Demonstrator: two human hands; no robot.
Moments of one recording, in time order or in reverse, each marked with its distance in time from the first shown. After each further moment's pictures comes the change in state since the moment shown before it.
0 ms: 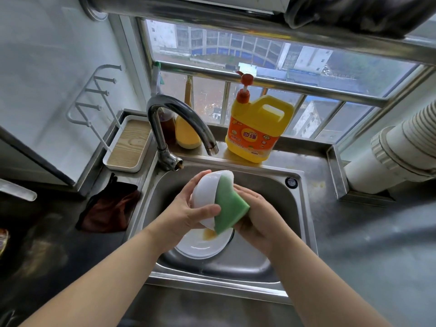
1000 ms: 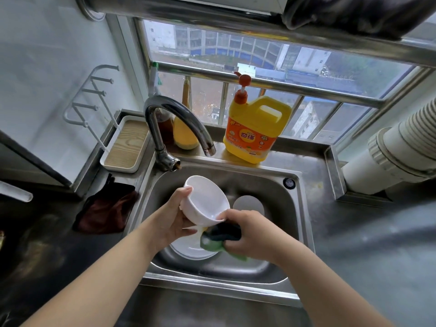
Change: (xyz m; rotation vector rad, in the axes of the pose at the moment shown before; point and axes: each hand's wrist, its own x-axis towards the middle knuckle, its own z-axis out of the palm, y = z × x) left_hand 0.013 -0.020 -0.028 0.030 0.184 -0.312; right_hand -0.002 0.017 -0.037 -1.527 -0.091 -0.191
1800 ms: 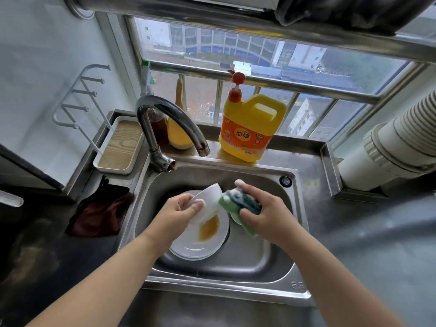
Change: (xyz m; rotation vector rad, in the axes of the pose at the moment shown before) left_hand 0.000 -0.004 0.020 0.274 0.124 0.374; right_hand -0.005 0.011 -0.028 0.261 0.294 0.140
